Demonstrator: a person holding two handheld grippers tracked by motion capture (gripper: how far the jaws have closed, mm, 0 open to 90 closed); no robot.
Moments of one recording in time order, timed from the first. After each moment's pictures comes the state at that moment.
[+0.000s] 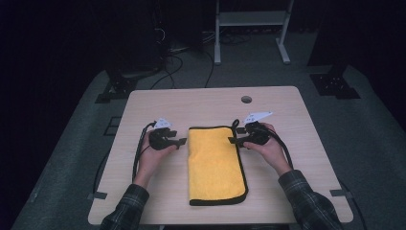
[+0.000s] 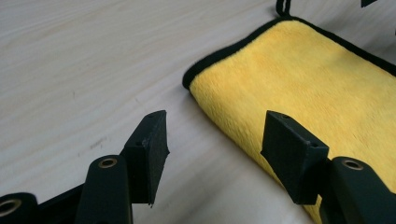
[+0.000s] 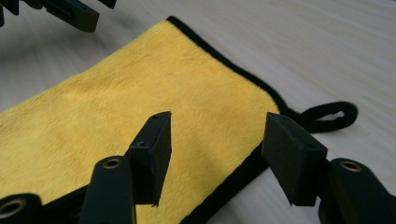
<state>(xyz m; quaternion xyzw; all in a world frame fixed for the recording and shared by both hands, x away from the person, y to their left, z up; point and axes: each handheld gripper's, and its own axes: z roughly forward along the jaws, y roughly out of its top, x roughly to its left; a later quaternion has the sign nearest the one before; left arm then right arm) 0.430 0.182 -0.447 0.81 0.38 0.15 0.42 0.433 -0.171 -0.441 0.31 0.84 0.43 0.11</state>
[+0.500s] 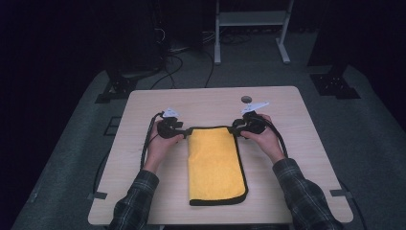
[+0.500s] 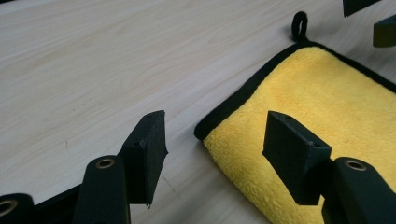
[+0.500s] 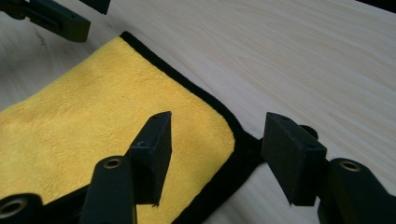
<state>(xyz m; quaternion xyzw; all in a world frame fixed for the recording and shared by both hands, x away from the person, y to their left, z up) 0.468 0.163 -0.448 0.82 0.38 0.14 0.41 0.475 -0.169 -0.443 0.34 0.83 0.42 0.11</state>
